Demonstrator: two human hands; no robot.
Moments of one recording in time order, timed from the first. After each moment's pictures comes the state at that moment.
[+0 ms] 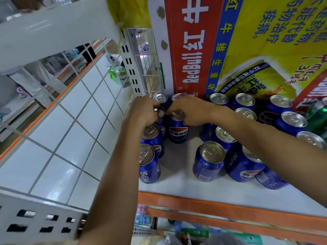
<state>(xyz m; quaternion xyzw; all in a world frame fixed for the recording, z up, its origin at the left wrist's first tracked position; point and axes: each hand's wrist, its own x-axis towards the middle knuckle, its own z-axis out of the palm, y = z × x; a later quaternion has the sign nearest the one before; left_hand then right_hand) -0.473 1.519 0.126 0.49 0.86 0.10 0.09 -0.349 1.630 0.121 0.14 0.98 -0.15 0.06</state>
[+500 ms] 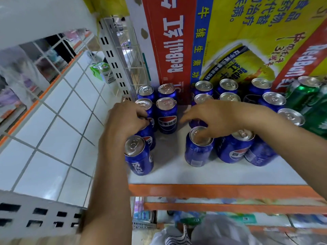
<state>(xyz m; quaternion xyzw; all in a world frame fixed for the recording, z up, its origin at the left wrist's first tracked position) -0.444 1.469 0.132 0.48 0.86 0.14 0.10 -0.260 1.591 0.149 0.15 0.97 -0.13 0.14</state>
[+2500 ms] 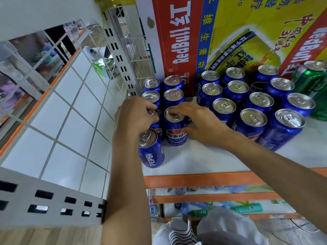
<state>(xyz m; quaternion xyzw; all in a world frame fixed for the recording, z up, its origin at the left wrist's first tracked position) -0.448 1.461 0.122 0.47 0.85 0.18 0.12 -0.287 1.550 0.073 0.26 0.92 -0.27 -0.15</state>
